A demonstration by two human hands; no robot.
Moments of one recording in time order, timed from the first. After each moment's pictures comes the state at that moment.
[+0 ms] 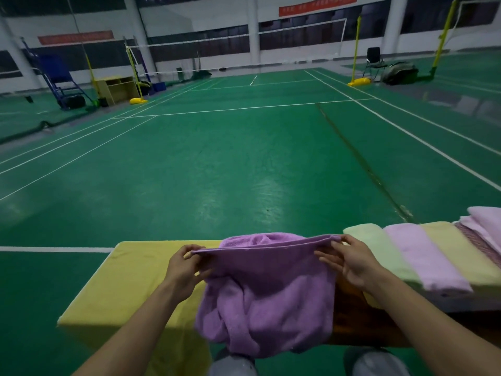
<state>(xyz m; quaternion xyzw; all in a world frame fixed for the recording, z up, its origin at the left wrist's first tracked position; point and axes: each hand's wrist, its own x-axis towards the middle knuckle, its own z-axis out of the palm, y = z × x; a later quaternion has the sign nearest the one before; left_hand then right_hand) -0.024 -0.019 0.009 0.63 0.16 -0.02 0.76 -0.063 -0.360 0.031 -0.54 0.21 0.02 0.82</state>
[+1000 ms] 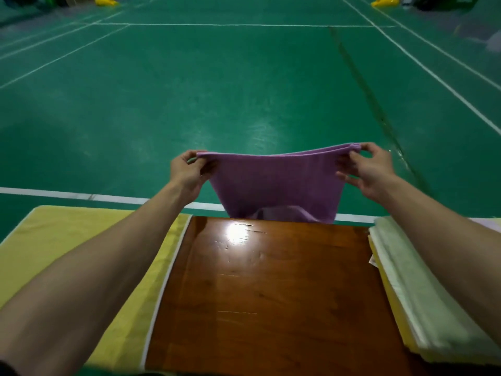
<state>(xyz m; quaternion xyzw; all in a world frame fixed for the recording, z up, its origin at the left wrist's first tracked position) 0.204 -0.092 -0.033 0.57 0.13 0.03 0.81 0.157 -0.422 -0.004 -0.66 0.23 -0.09 0.71</state>
